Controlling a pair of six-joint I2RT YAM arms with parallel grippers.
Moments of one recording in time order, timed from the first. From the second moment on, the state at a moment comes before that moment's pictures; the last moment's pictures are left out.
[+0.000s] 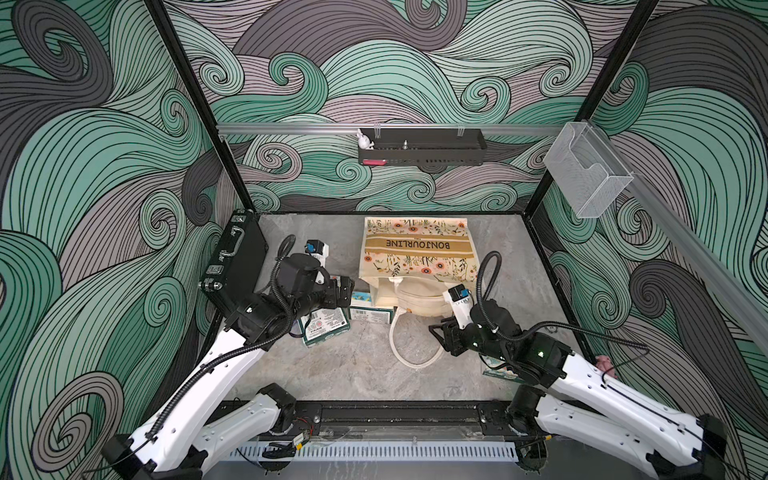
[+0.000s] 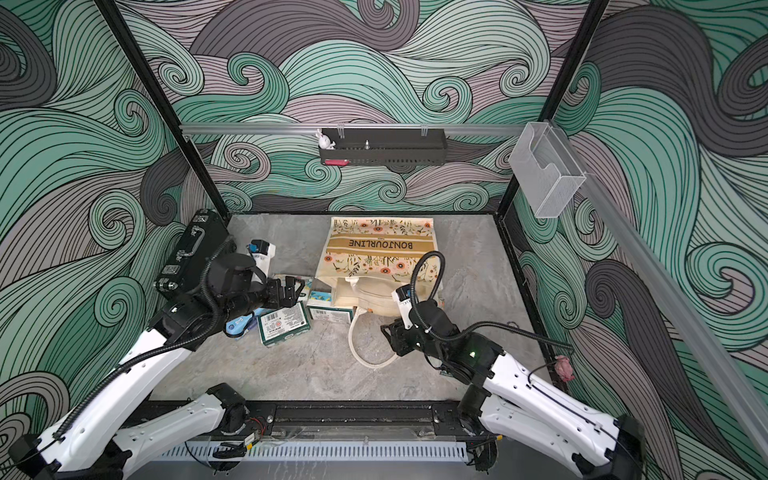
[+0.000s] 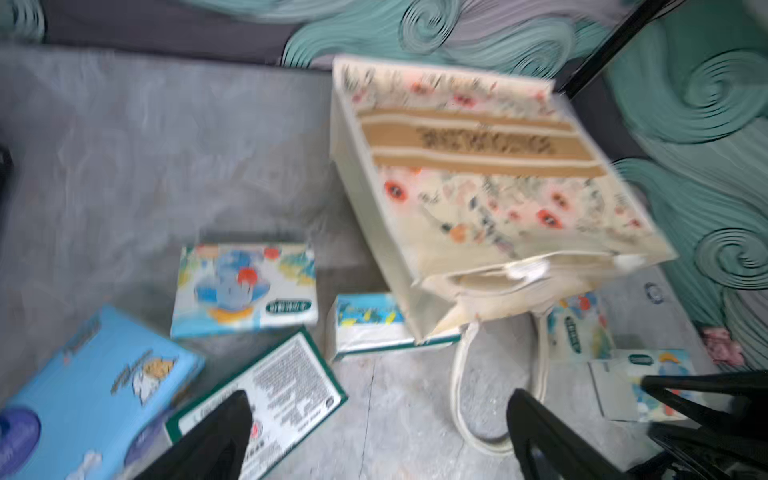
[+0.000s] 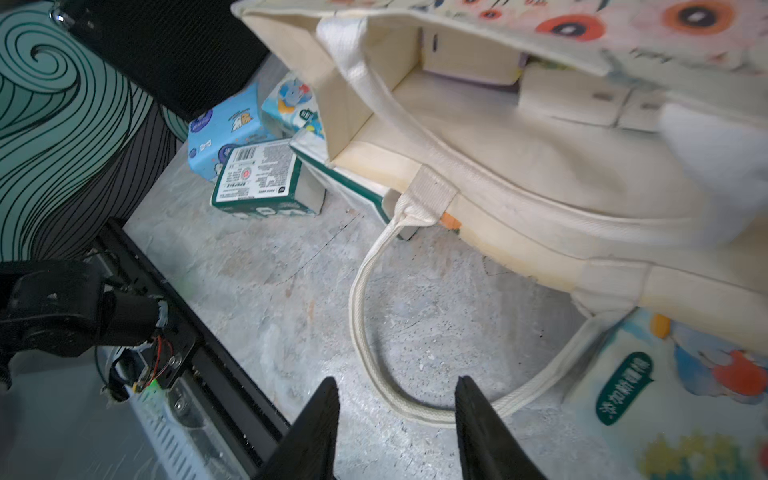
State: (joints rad) left arm -0.53 0.93 1.02 -0.87 -0.11 -0.48; right arm 0.92 0.84 0.67 -0.51 0.00 0.46
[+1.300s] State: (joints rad) left arm -0.34 1.38 0.75 -0.36 0.03 -0.77; right arm 1.10 1.04 0.51 -0.18 0.06 0.58
